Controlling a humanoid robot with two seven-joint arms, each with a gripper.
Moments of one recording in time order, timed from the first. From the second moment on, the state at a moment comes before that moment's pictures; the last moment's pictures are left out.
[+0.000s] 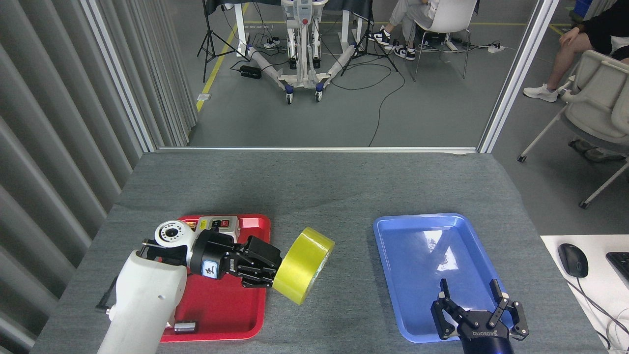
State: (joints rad) left arm -0.60 0.11 -0.20 -1.10 0.09 0.02 -1.64; right arm 0.15 -0.07 -0.02 -1.60 1.48 0.02 -0.15
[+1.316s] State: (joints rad) left arm -0.59 0.01 -0.19 -1.01 -0.20 0.02 -1.41; right arm -0.03 -0.37 0.42 -1.49 1.84 0.14 -0.56
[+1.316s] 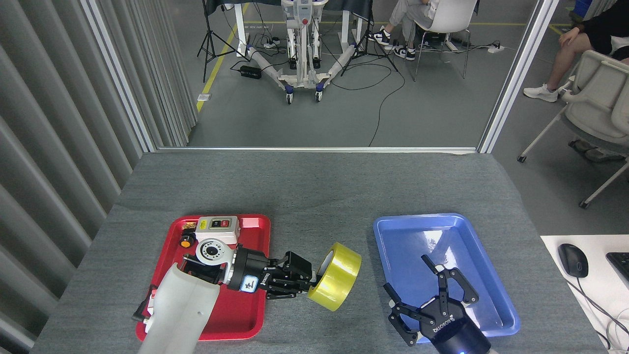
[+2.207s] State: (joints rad) left arm -0.58 0.05 -0.19 -1.04 -0.20 0.03 -1.42; right arm -0.14 -0.35 0.49 -1.43 1.81 -0.02 -0.64
